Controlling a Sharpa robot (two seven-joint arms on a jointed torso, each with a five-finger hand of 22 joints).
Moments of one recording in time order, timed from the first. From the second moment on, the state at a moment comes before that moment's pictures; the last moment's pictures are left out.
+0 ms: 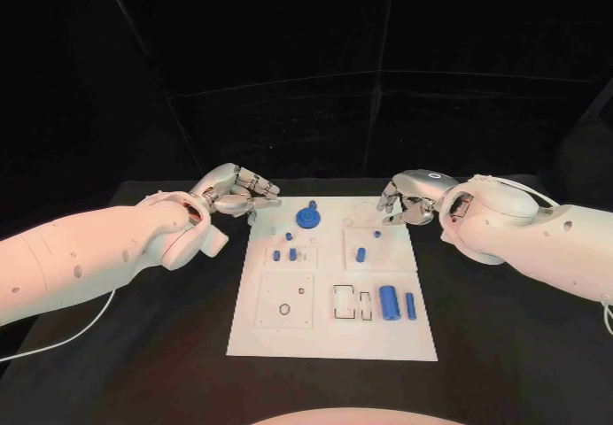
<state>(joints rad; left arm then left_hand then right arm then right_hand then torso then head) 1.27 -0.84 -0.16 1.37 -0.47 -0.31 0.32 1.30 -0.11 0.27 -0.01 0.05 1.00 0.19 0.09 0.07 1.03 0.13 0.11 0.07 1.39 0.02 1.25 0.78 0.17 1.30 0.12 0.61 0.77 1.27 -0.81 -0.06 1.46 -1.58 -0.20 -0.15 1.58 -0.05 0.01 0.19 0.23 1.02 0.15 0.10 0.07 1.06 0.08 0.23 0.27 1.47 -0.01 1.12 1.06 0.11 1.27 0.11 1.25 1.07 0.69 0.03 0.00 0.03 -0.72</state>
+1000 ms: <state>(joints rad) 1.27 -0.88 -0.16 1.46 0.04 -0.29 0.54 1.33 -0.07 0.26 -0.01 0.05 1.03 0.18 0.11 0.07 1.09 0.11 0.17 0.07 1.33 0.02 1.17 0.64 0.17 1.28 0.11 0.56 0.73 1.22 -0.75 -0.06 1.42 -1.68 -0.14 -0.14 1.61 -0.07 0.12 0.18 0.18 1.04 0.16 0.08 0.07 1.09 0.09 0.19 0.16 1.47 0.00 1.17 1.10 0.11 1.29 0.11 1.28 1.12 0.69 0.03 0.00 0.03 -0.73</state>
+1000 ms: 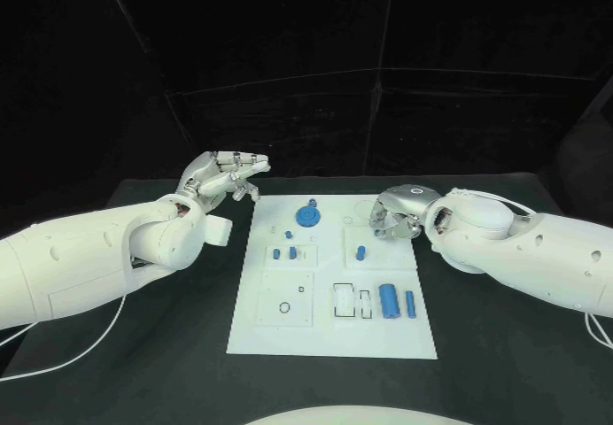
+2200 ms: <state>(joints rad) 1.27 -0.88 -0.16 1.44 0.05 -0.29 0.54 1.33 -0.06 0.26 -0.01 0.05 1.03 0.18 0.11 0.07 1.09 0.11 0.17 0.07 1.33 0.02 1.17 0.64 0.17 1.28 0.11 0.55 0.72 1.20 -0.76 -0.06 1.44 -1.73 -0.17 -0.18 1.54 -0.09 0.43 0.05 0.10 1.15 0.14 0.08 0.07 1.21 0.07 0.16 0.11 1.46 -0.01 1.21 1.10 0.06 1.42 0.09 1.44 1.31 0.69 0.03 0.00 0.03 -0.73</state>
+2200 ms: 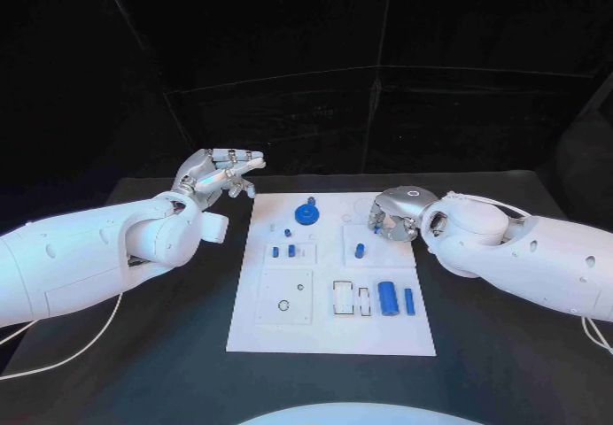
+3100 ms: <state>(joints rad) 1.27 -0.88 -0.16 1.42 0.05 -0.29 0.54 1.33 -0.06 0.26 -0.01 0.05 1.03 0.18 0.11 0.07 1.09 0.11 0.17 0.07 1.33 0.02 1.17 0.64 0.17 1.28 0.11 0.55 0.72 1.20 -0.85 -0.06 1.71 -1.73 -0.32 -0.22 1.51 -0.10 0.46 0.03 0.09 1.15 0.14 0.08 0.07 1.22 0.07 0.15 0.11 1.46 -0.01 1.22 1.10 0.06 1.43 0.10 1.45 1.31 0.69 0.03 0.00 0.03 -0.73</state>
